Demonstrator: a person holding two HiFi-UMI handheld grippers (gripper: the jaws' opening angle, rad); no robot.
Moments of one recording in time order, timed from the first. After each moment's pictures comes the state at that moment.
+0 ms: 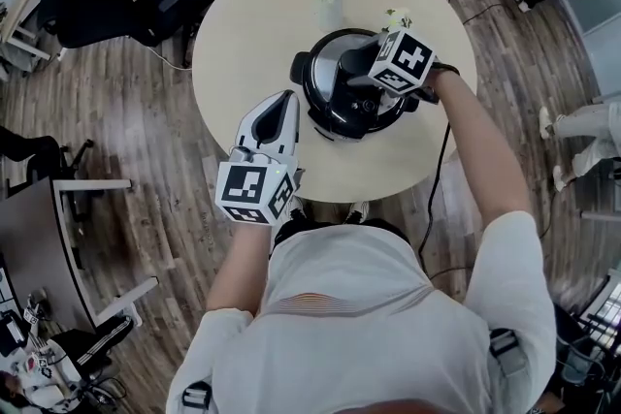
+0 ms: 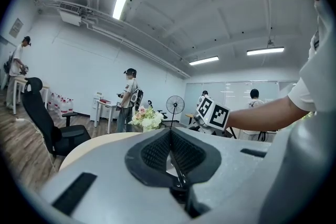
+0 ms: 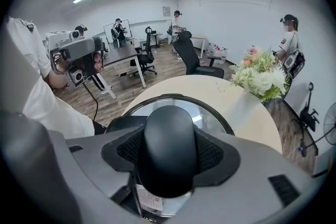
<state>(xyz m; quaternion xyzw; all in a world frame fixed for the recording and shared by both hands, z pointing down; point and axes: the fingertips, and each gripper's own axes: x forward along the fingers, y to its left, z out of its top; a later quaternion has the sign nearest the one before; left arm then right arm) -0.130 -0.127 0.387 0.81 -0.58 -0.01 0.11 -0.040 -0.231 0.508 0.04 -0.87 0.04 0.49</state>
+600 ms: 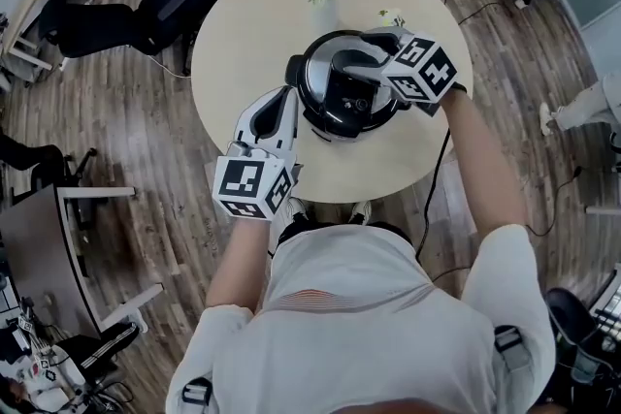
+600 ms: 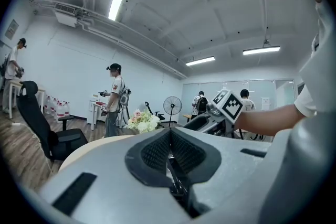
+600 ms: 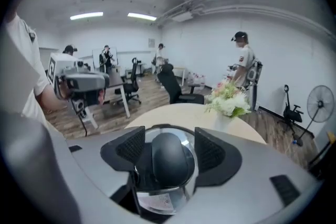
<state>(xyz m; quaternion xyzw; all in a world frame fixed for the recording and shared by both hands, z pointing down) -0.118 -0.132 0.374 0.82 -0.56 -0.01 0.10 -0.029 -0.237 0.437 0.15 -0.93 0.03 0.34</state>
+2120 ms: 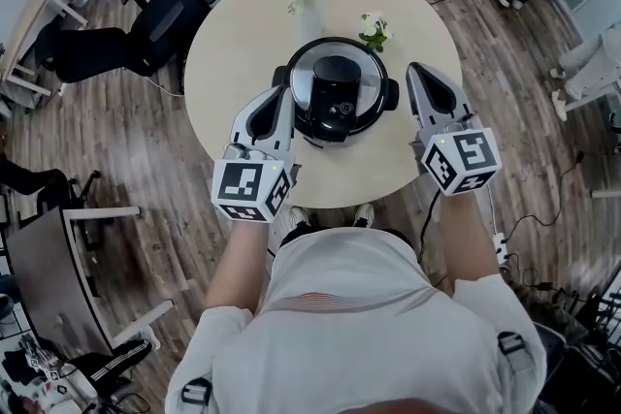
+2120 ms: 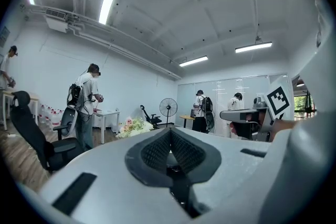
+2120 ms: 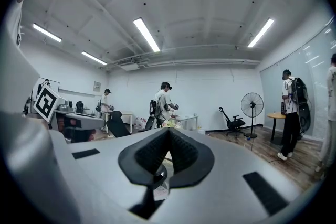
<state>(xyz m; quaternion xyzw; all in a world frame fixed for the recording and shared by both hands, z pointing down) -0.085 -0.137 0.344 0.83 -0.55 0.00 0.06 0.105 -0.178 0.323 0.47 -0.88 0.01 0.04</state>
